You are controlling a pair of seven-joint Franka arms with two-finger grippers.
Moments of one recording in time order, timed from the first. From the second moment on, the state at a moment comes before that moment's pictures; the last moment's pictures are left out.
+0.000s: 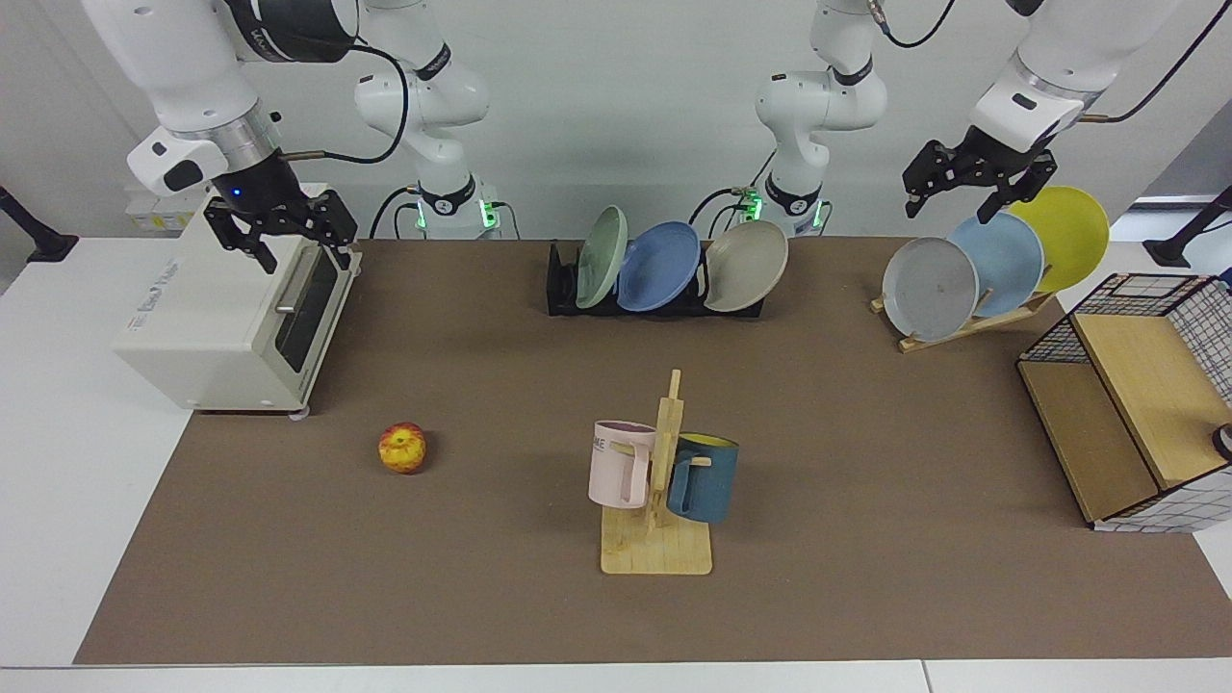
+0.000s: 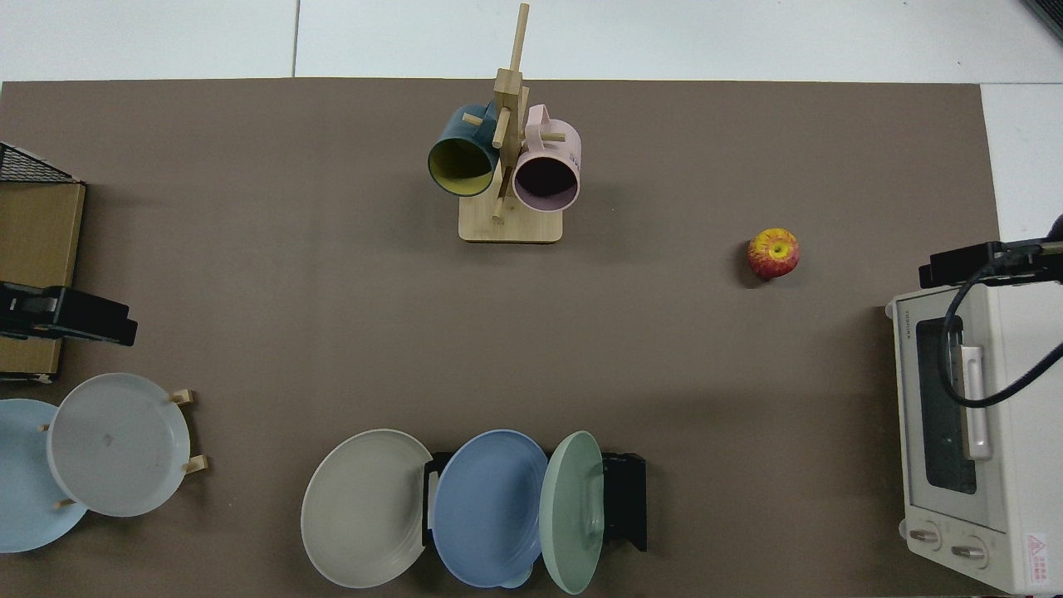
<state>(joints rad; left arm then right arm) -0.08 -0.02 0.05 -1.47 -0.04 1.36 0.07 0.12 -0.03 -0.17 -1.64 0.04 1.64 -0.06</state>
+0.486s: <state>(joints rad) -0.08 -0.02 0.04 -1.47 -0.04 1.38 0.07 0.12 -0.03 -0.17 -1.64 0.04 1.64 -0.06</state>
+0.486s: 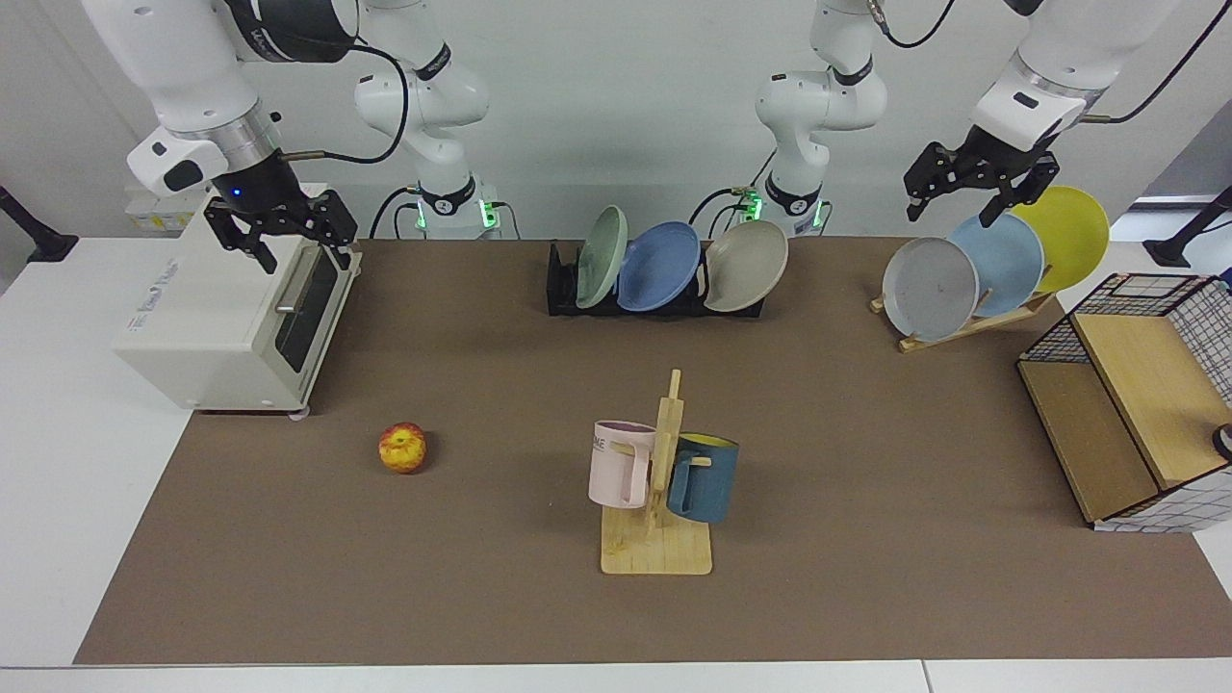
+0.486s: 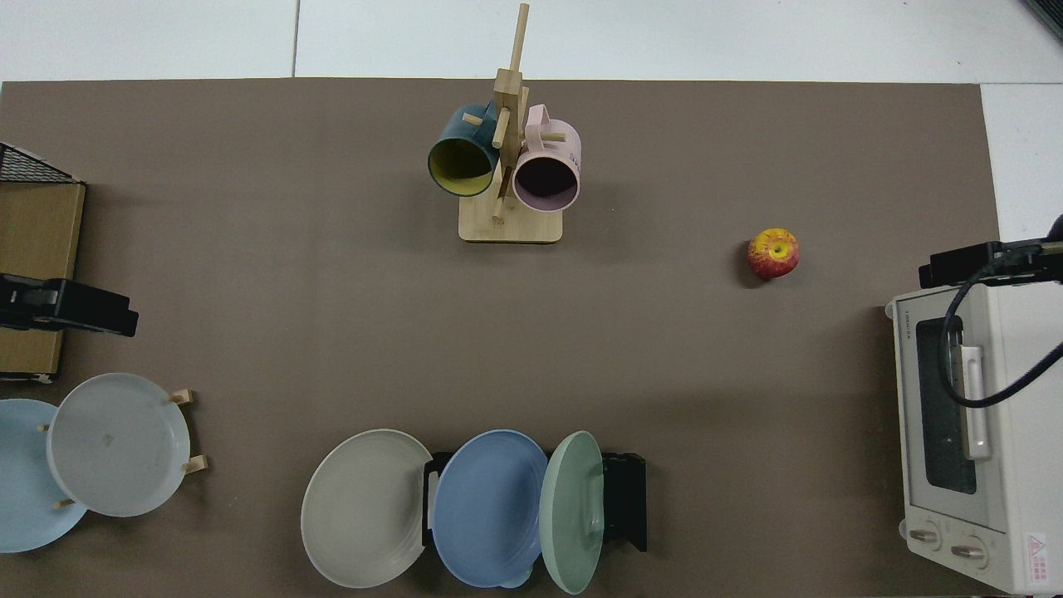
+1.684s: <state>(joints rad) -0.12 -0.15 0.01 -1.72 -0.12 1.50 0.08 0.19 0.31 -0.15 -1.77 0.04 2.24 -0.07</state>
